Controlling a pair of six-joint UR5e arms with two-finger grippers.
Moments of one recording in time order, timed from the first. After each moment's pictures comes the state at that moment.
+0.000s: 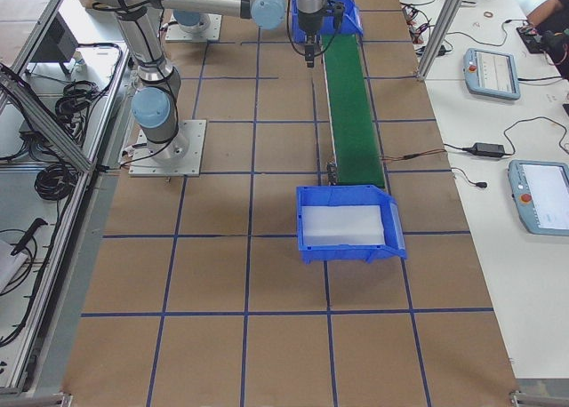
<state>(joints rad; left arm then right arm) -1.42 -1.91 -1.85 -1.05 1.55 0.15 1.58 -1.57 1.69 -1.80 -1.55 0.13</state>
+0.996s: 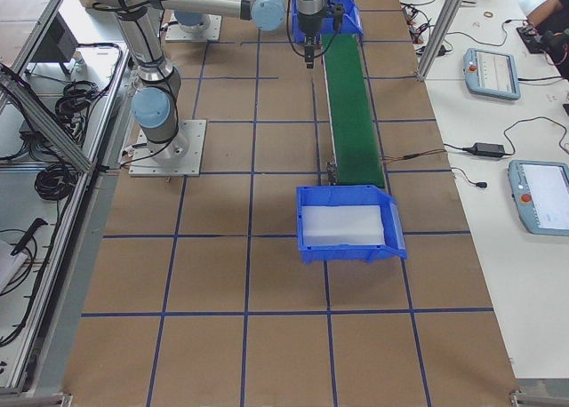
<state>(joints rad) -1.40 -1.93 -1.86 -1.04 1.54 0.13 1.57 -1.57 1.70 -1.80 -1.55 0.12</state>
